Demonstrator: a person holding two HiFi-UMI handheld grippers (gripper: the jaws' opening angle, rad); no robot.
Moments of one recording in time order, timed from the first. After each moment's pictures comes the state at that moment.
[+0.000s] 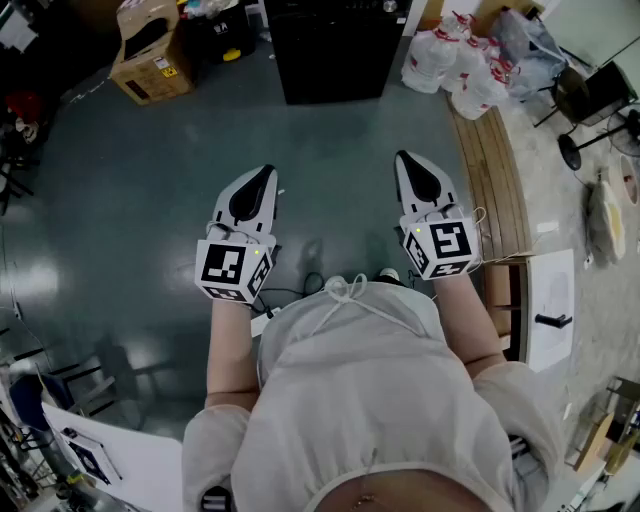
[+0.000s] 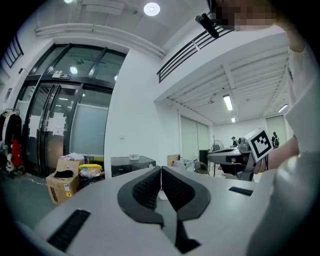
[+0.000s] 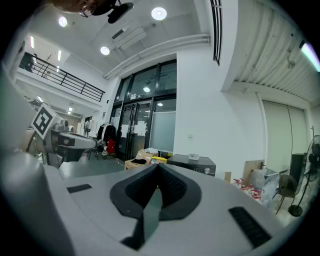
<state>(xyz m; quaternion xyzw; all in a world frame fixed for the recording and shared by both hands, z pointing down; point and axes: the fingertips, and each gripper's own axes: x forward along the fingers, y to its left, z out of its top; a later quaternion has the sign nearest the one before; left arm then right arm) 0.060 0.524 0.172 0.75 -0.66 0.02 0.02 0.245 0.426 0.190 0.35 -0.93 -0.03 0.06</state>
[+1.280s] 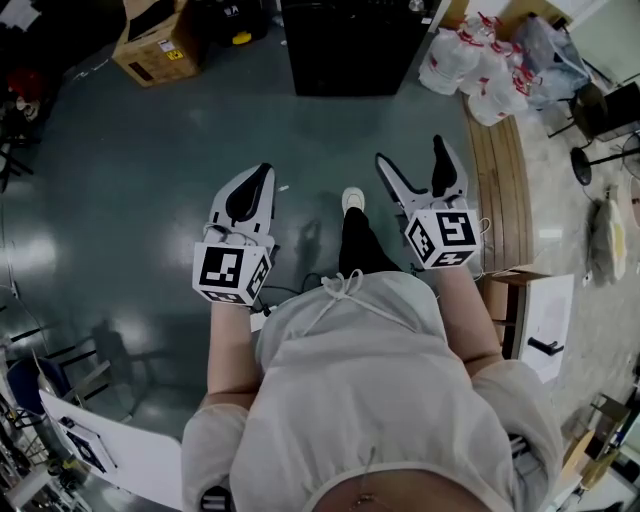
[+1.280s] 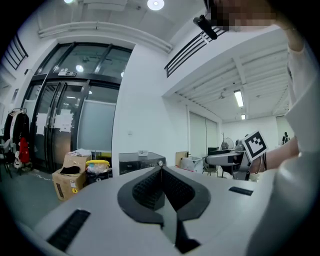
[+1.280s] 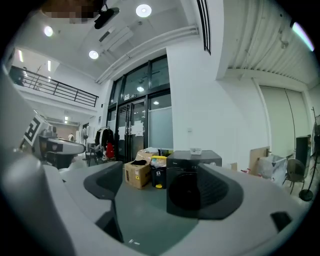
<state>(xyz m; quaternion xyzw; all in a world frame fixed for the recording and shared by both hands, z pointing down) 0.008 0.452 0.191 0.73 -0.69 0.03 0.04 0.194 0.320 0.216 0.35 -0.94 0.03 0.04</state>
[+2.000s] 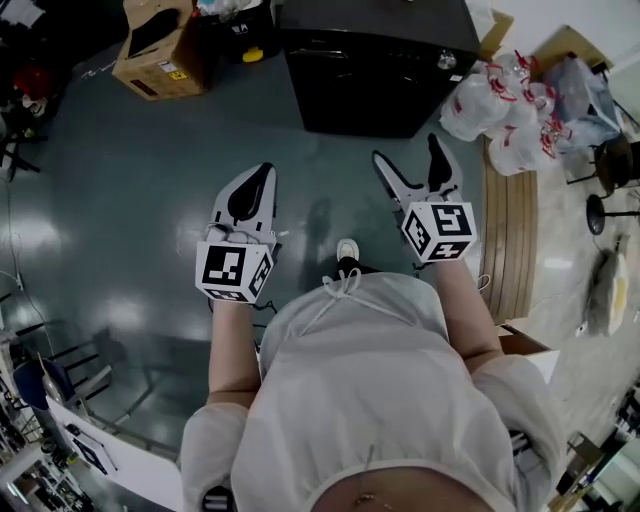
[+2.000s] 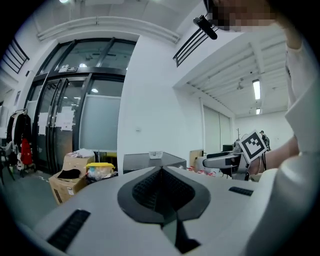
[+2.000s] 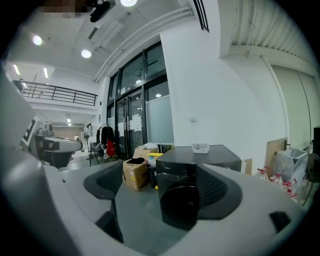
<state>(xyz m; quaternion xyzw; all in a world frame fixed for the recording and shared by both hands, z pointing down) -0.102 0.164 0.208 0.69 -0.72 0.05 0.06 0.063 0.014 0.252 0.30 -0.95 0.07 0.08</state>
